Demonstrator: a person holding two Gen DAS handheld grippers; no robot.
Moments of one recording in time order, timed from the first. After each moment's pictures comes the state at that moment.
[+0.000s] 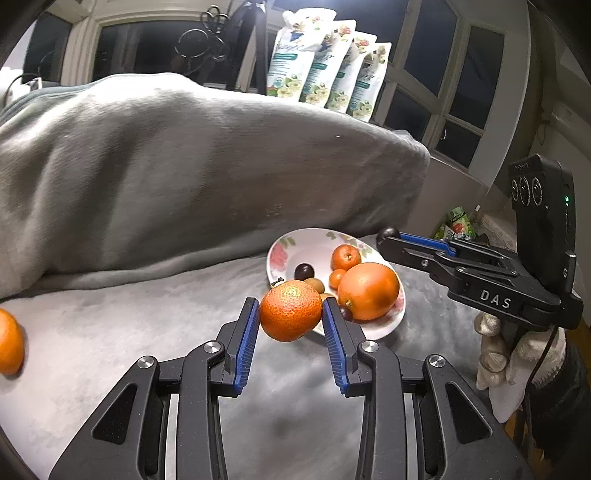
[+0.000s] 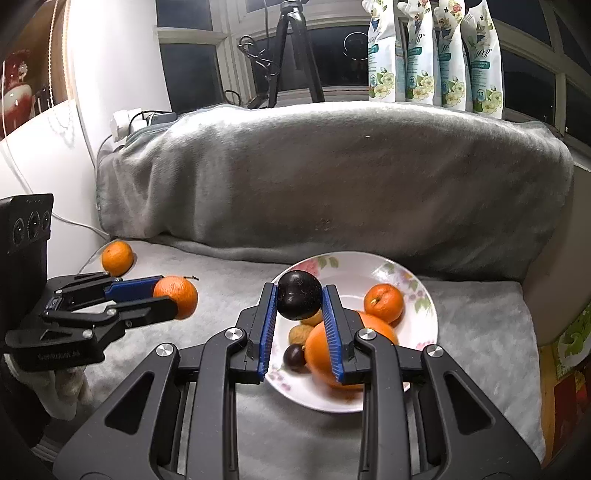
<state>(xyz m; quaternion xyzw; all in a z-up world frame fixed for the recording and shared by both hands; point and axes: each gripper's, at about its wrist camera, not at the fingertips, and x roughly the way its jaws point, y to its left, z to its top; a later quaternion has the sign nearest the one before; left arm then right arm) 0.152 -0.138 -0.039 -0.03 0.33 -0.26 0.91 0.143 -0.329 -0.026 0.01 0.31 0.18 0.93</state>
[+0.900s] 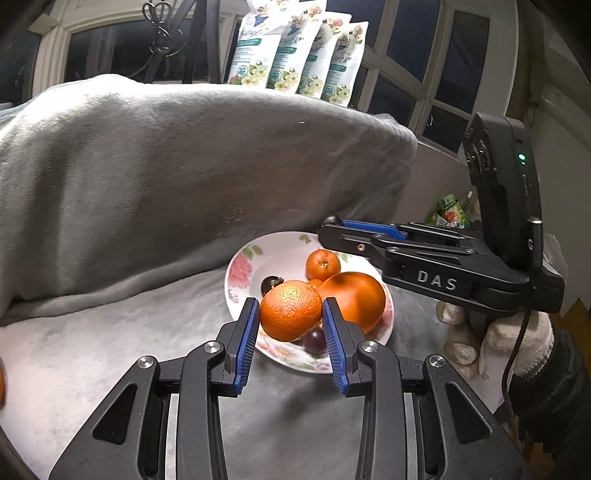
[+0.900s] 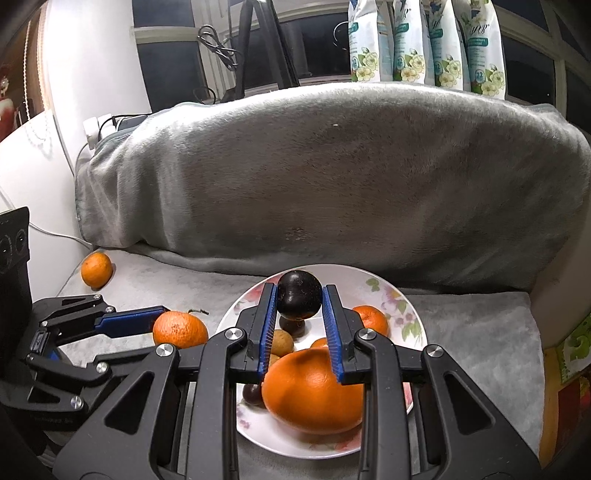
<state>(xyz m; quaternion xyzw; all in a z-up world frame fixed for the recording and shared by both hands) 0.166 -0.176 -0.043 -0.01 0.34 -0.28 0.90 0.192 -0.343 -0.042 0.02 0.33 0.18 0.93</state>
